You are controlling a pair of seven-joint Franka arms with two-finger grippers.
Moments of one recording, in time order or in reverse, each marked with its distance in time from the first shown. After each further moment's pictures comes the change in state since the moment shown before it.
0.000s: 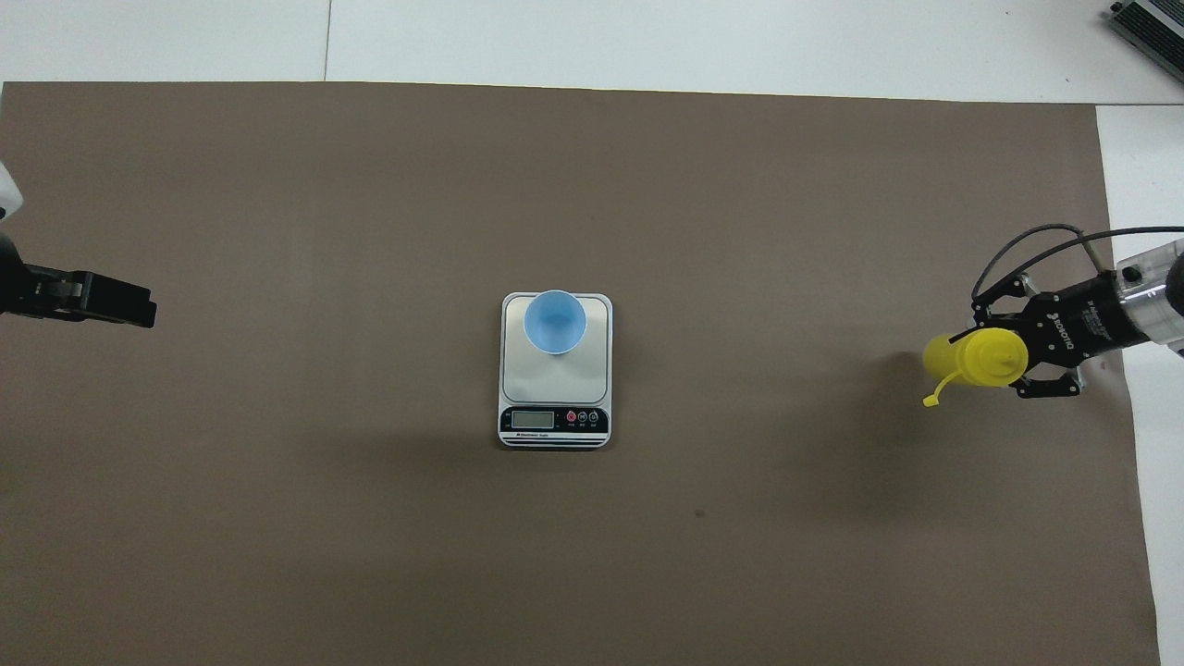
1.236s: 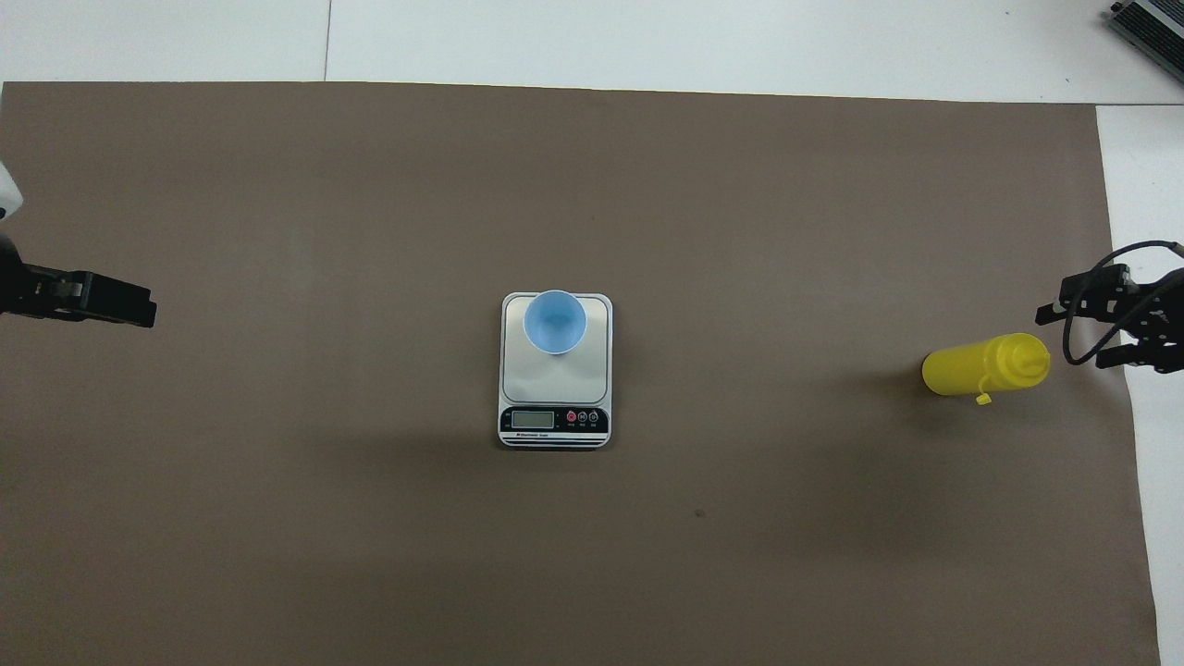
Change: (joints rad) left arm 0.000 0.000 0.000 0.000 0.000 0.000 0.000; right arm 0.034 -0.155 0.012 0.067 -0.272 0.088 -0.562
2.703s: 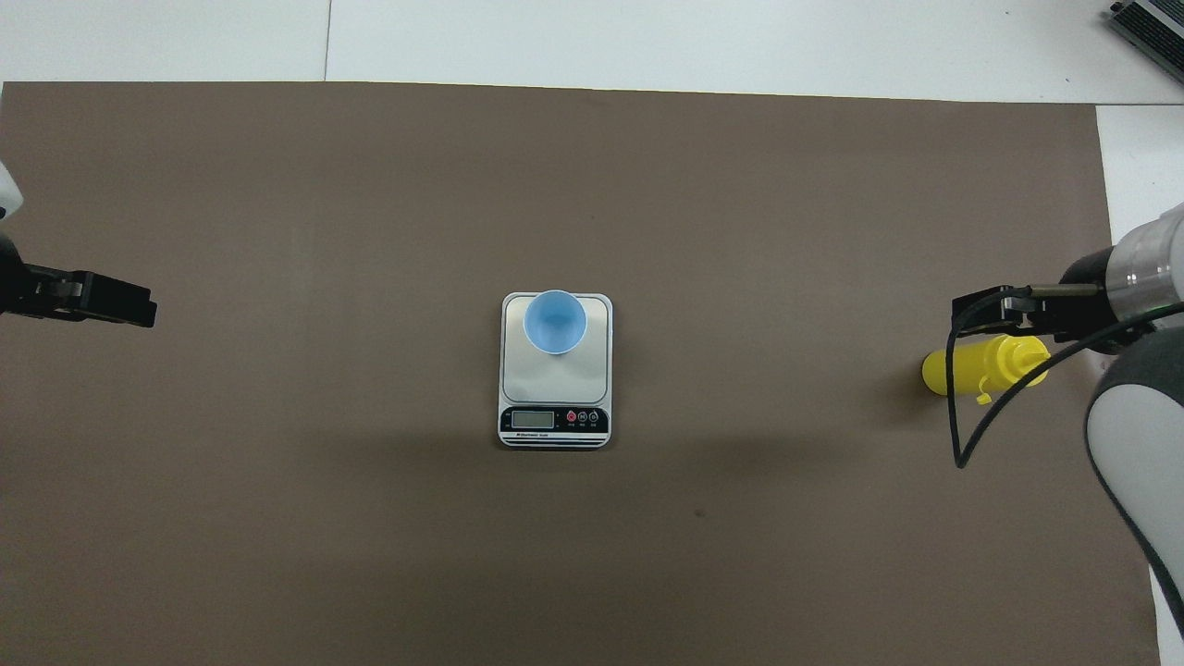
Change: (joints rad) left arm 0.000 0.000 0.000 0.000 0.000 0.000 0.000; right arm 0.347 -0.257 0.009 -0.091 -0.204 0.062 0.012
